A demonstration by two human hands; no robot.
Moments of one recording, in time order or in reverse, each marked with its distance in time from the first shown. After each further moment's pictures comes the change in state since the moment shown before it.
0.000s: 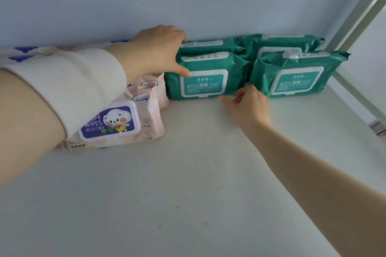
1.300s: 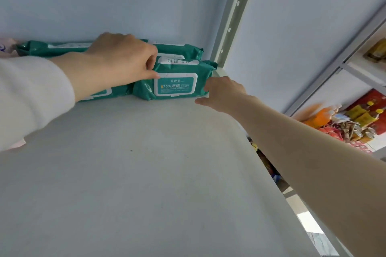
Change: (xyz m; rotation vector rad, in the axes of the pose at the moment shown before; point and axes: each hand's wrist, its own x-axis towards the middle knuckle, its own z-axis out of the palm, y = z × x) left_hand 0.024 0.166 -0.020 0.044 0.086 0.116; right_hand 0.039 0.080 -0.173 -0.738 -0.216 -0.152
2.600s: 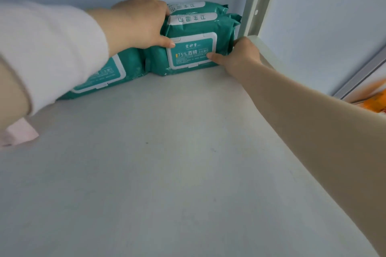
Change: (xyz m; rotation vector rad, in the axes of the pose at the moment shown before) left_hand 0.057 -0.008 0.031 -0.011 -0.070 -0.074; right_hand 0.069 -0.005 0.043 0.810 0.172 0.245
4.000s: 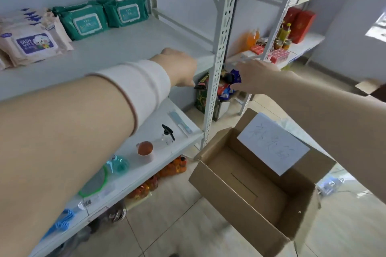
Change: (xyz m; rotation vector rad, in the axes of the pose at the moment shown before) left_hand -0.509 0.216 -0.077 0.325 -0.122 0.492; right_hand -0.605 0.096 -0.170 -0.946 -0.036 0.061
